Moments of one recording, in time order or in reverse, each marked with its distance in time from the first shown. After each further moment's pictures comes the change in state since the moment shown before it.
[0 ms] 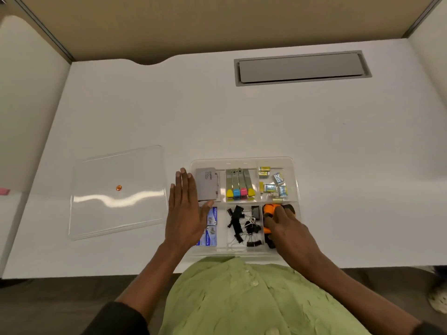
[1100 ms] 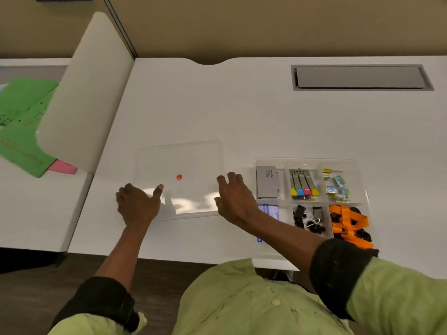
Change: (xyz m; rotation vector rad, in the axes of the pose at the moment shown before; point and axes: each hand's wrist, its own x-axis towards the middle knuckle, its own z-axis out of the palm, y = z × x) left_hand -0.023 -0.248 -0.092 -0.156 0.113 -0.864; right_hand 0.152 -0.249 0.002 0.208 0.136 -0.150
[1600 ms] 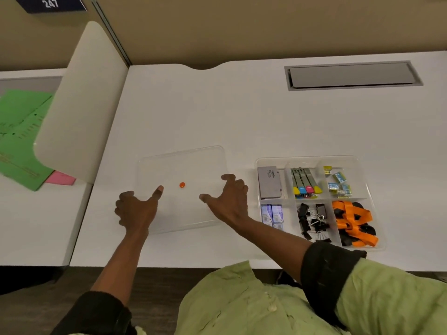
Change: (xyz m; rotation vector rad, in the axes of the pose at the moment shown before) left_hand -0.001 0.007 -0.018 -0.321 -0.006 -0.133; right_hand 0.011 -0.033 0.014 0.642 0.139 0.475
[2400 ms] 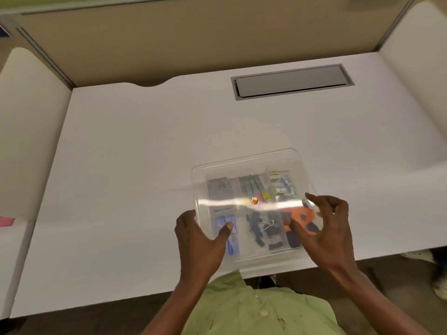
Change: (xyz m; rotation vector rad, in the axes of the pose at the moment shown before) left_hand -0.243 0.085 0.083 -0.056 -0.386 0.495; right_hand -0.098 0.157 -0.258 -0.131 0.469 -0.115
